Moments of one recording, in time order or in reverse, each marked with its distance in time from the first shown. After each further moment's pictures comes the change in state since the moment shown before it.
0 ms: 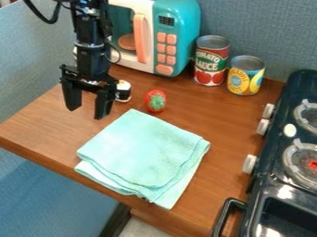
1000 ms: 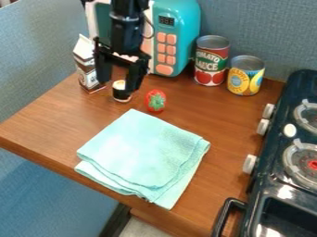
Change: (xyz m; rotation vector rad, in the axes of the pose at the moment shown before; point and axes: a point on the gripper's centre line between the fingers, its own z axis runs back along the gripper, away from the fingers) arm 0.037 -0.032 0.040 0.054 -0.057 -0.076
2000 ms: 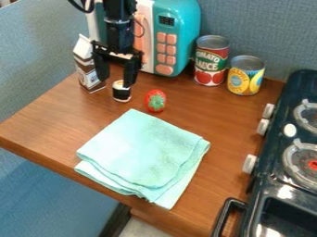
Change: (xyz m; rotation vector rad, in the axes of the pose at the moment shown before) arm 0.048 0.039 -0.022 -0.064 -0.027 0.086
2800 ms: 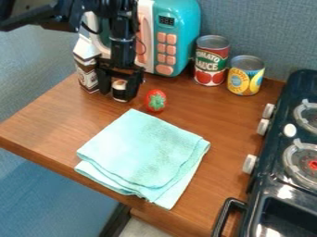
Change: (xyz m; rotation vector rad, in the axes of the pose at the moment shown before) arm 0.015 0.004 -0.040 0.006 0.095 0.039
